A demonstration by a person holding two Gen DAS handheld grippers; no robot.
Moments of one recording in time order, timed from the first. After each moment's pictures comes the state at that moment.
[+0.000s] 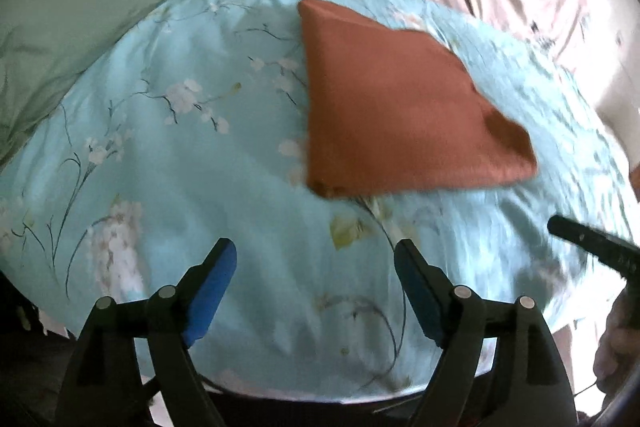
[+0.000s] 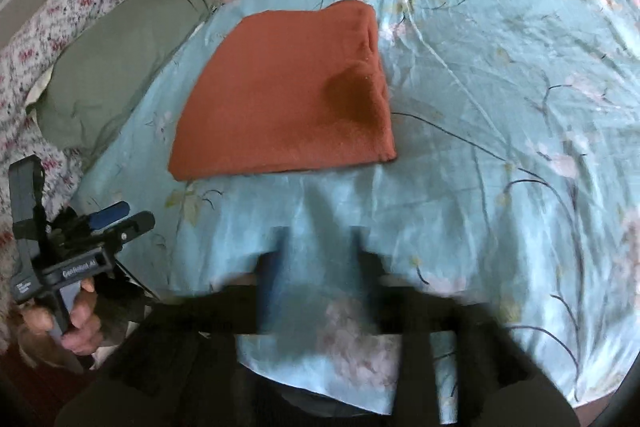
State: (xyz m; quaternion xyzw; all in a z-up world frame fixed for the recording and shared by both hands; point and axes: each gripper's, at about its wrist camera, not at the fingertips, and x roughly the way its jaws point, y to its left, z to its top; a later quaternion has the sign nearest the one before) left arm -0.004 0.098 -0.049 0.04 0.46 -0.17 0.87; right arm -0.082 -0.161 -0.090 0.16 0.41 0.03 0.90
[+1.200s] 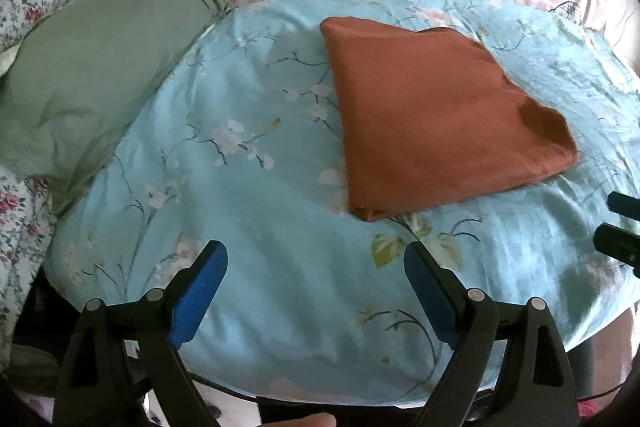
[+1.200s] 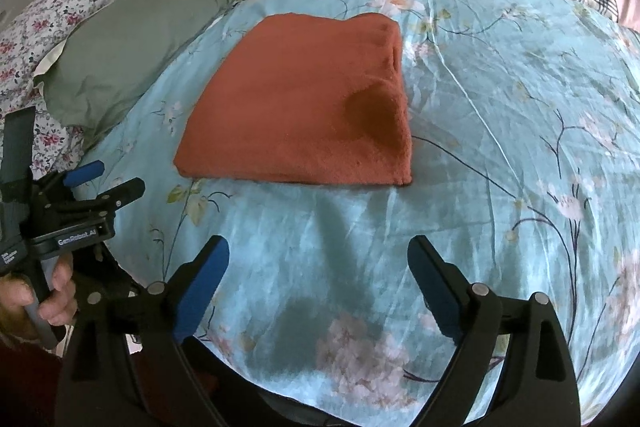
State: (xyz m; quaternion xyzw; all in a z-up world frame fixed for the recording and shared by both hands) left arm 0.000 0.085 -0.025 0.14 0.42 -0.08 0.89; right arm -0.066 -0.145 -0.086 0.11 0.41 0.05 0.91
